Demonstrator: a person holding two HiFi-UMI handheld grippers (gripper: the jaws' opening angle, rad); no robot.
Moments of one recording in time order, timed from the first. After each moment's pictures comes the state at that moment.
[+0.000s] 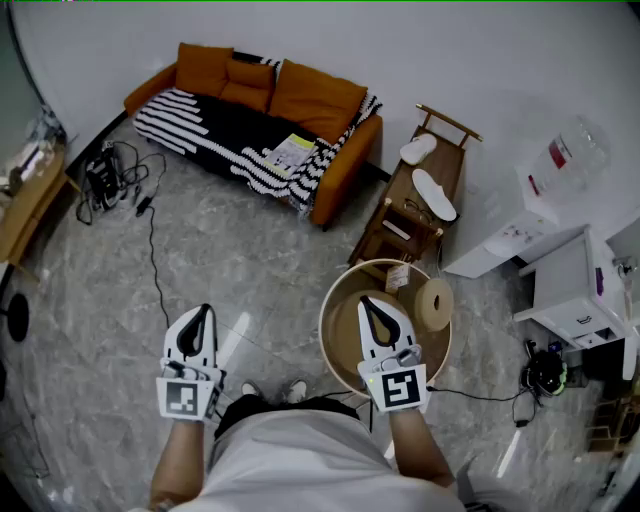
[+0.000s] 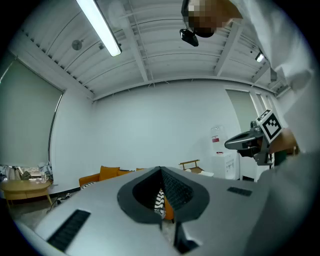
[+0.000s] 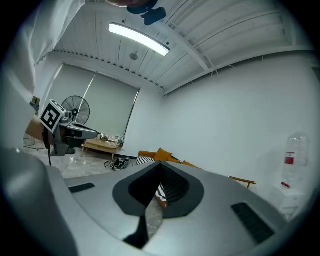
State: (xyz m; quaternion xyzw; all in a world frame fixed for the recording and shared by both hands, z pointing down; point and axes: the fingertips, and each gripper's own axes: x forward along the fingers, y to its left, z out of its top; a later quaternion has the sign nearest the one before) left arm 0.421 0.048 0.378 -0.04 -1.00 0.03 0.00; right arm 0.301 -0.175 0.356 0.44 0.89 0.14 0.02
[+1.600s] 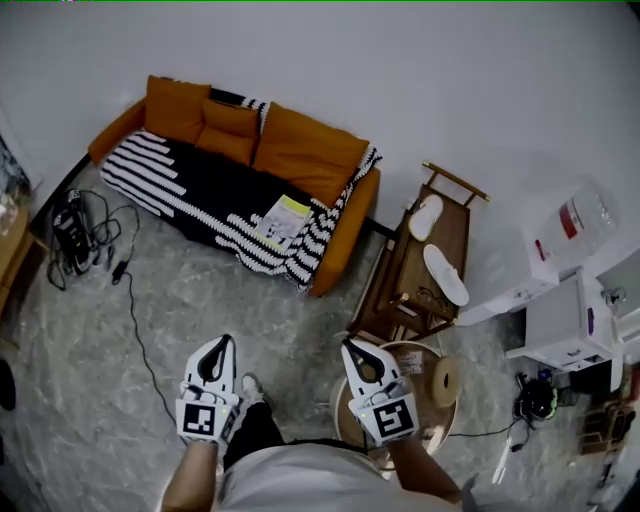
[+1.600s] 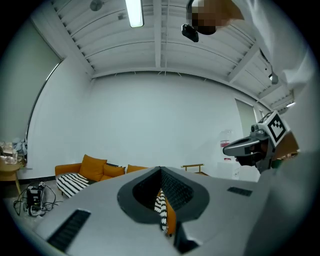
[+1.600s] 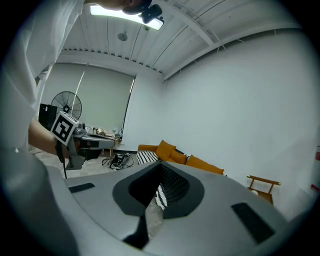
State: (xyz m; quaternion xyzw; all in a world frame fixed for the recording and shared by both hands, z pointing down) left arm 0.130 0.252 0.411 0.04 -1.00 -0.04 0.01; right arm 0.071 0.060 0.371 0.45 0.88 0.15 -0.05
